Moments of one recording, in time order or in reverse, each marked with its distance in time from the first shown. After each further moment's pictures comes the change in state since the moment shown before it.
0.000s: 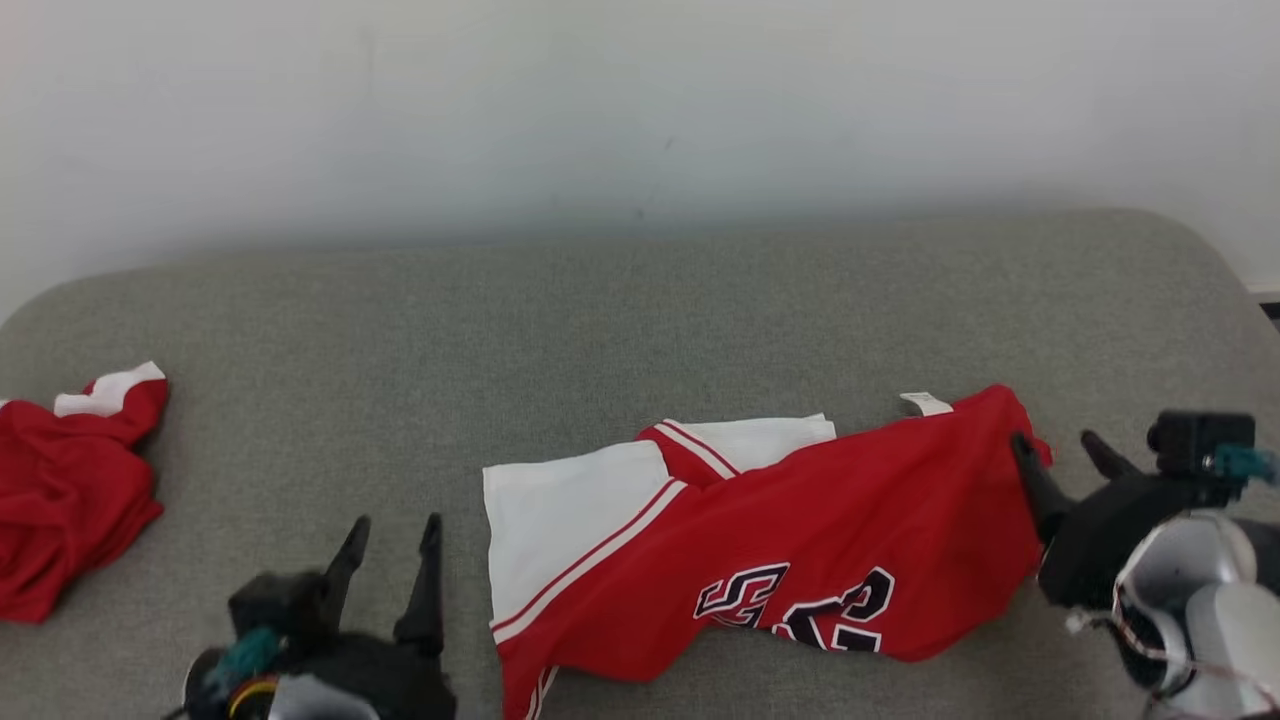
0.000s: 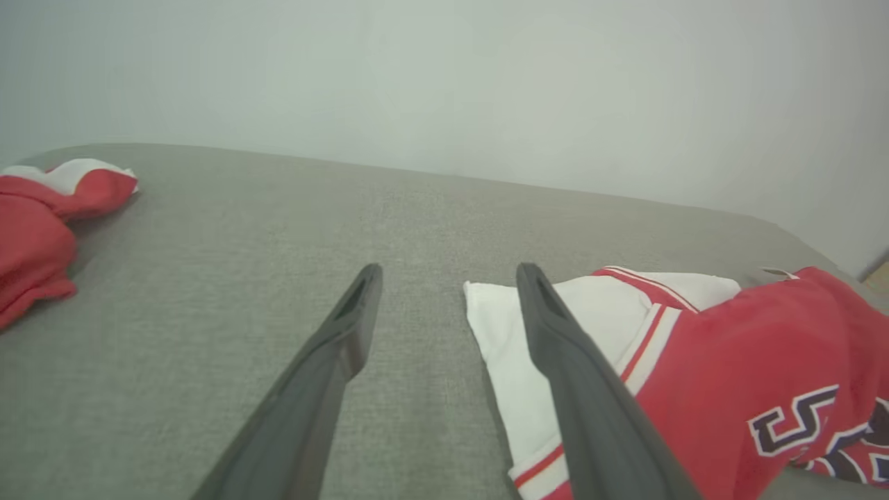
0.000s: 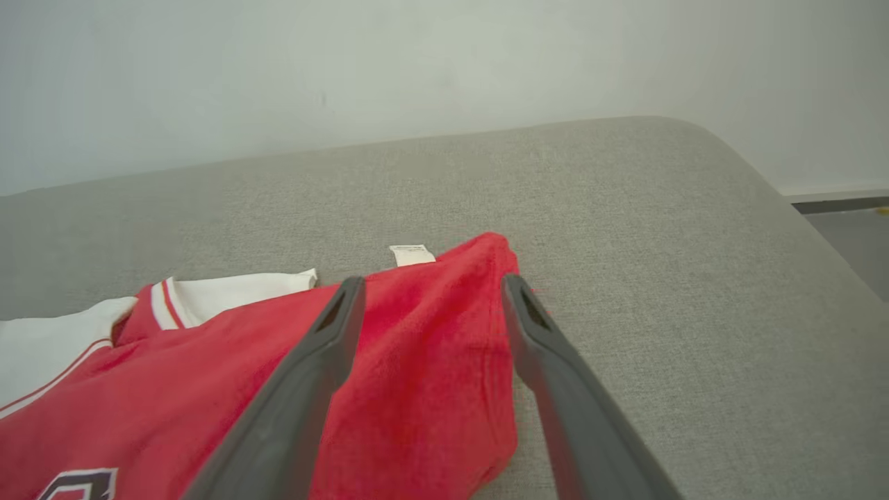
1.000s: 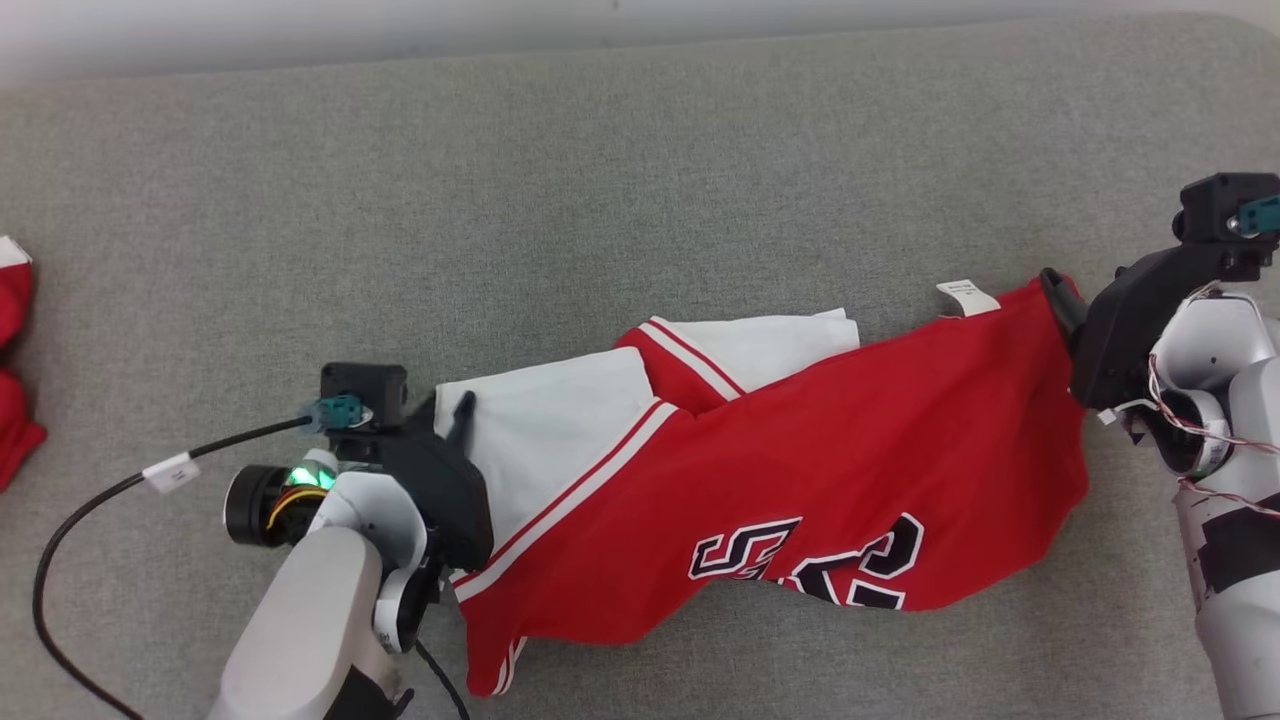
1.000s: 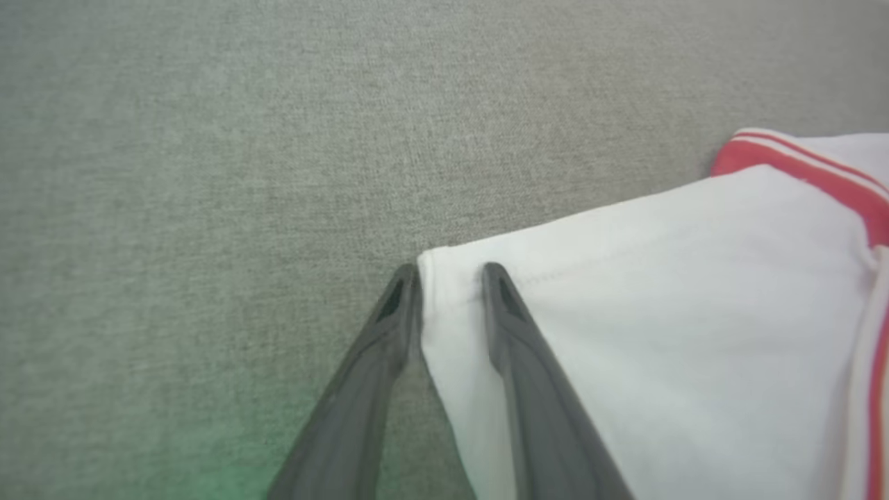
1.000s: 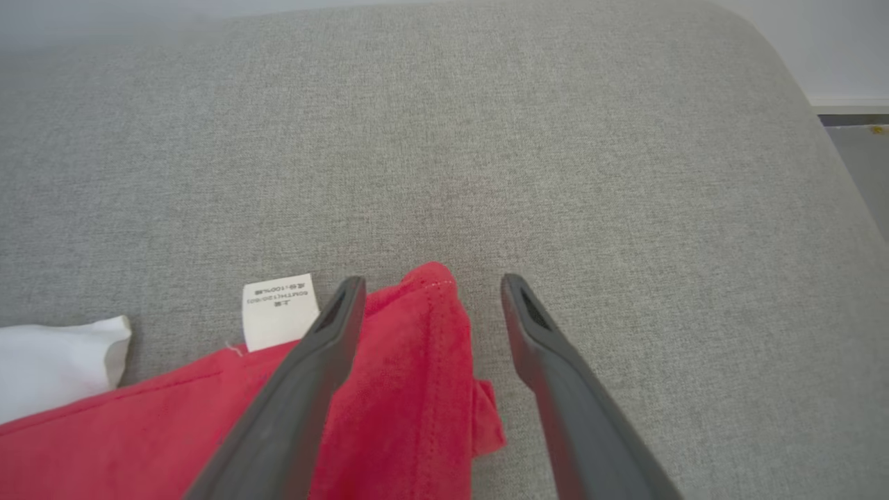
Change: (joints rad) left arm -0.462 0.012 -0.182 0.322 -0.043 0.052 0.413; right arm -0.464 -0.059 -0.004 0.272 -0.056 0.000 0.288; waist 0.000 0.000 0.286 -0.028
